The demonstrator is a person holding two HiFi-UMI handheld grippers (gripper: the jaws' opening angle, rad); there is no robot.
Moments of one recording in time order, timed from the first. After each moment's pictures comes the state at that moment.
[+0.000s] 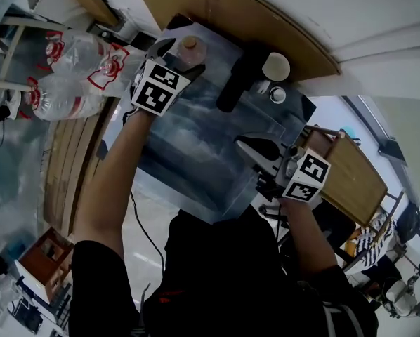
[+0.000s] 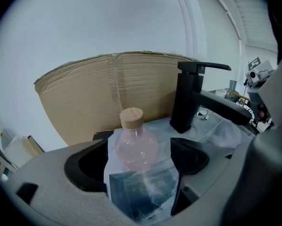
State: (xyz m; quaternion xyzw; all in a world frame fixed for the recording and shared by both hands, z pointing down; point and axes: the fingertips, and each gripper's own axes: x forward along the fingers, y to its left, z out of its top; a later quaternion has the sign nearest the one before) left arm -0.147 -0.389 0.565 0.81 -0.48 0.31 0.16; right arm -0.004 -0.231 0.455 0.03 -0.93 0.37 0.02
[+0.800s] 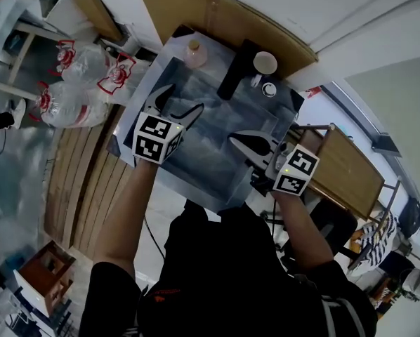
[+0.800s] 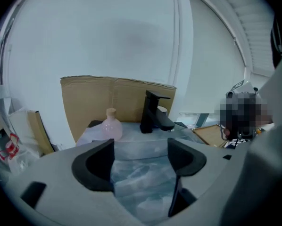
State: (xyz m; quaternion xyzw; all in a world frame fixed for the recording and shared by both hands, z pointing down) left arm -0.120 -0.255 0.505 0.81 -0.51 0.19 0.21; right arm -0.010 -0.181 0.423 0.05 -0.95 0.32 0.03
